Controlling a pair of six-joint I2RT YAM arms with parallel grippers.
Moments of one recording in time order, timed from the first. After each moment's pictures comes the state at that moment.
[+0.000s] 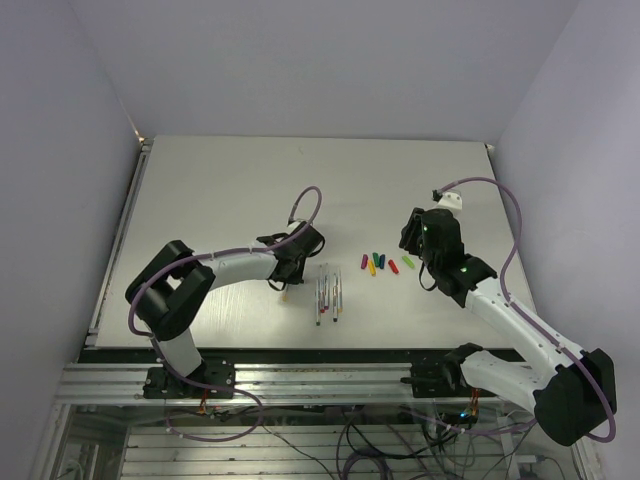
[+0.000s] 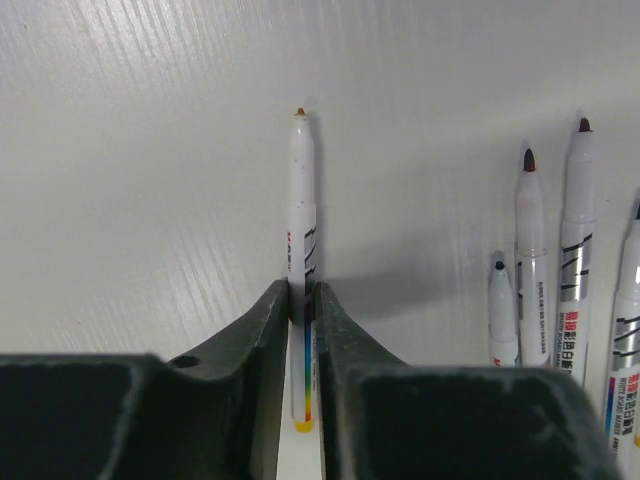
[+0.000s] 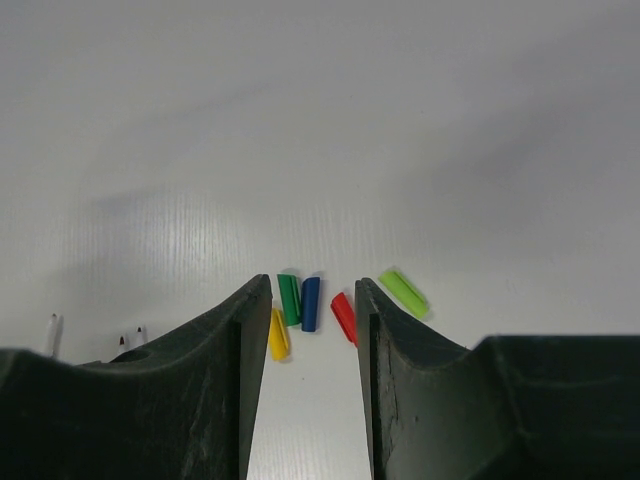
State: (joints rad) left arm -0.80 1.71 0.97 -0.38 -0.32 -0.53; right arm 0.47 1.02 0.71 -0.20 0.40 0.44
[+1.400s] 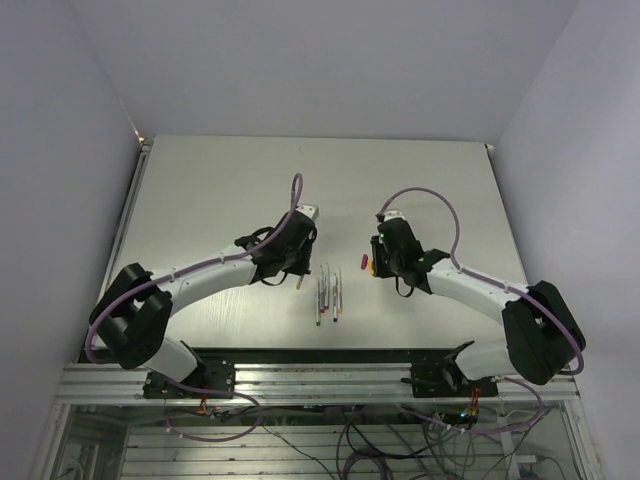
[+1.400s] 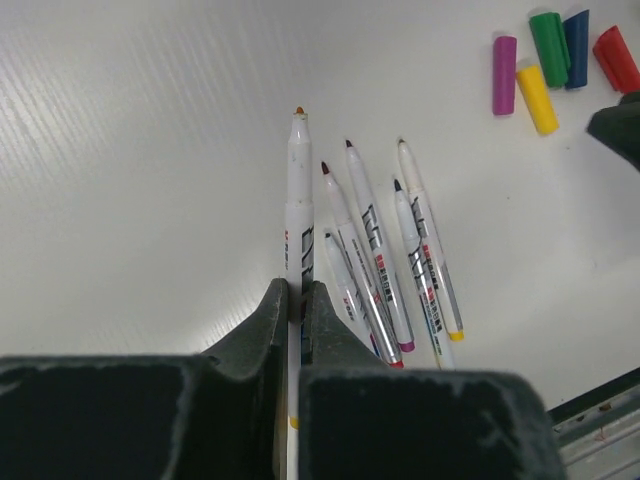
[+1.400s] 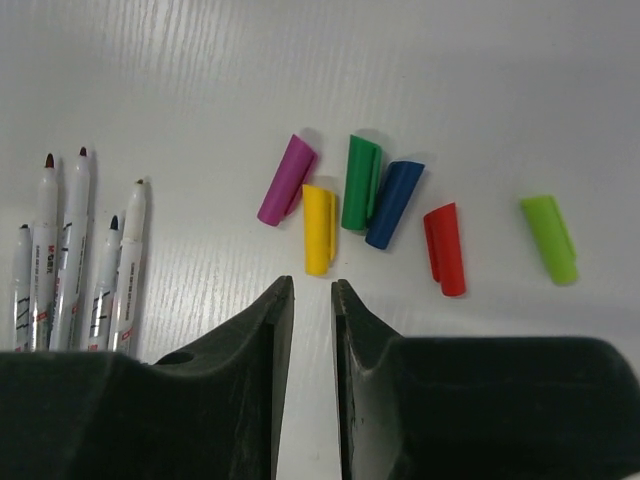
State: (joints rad) left arm -0.81 1.50 0.95 -0.30 -0.16 -0.48; right arm 0.57 1.35 0.69 -0.18 0.18 0.33
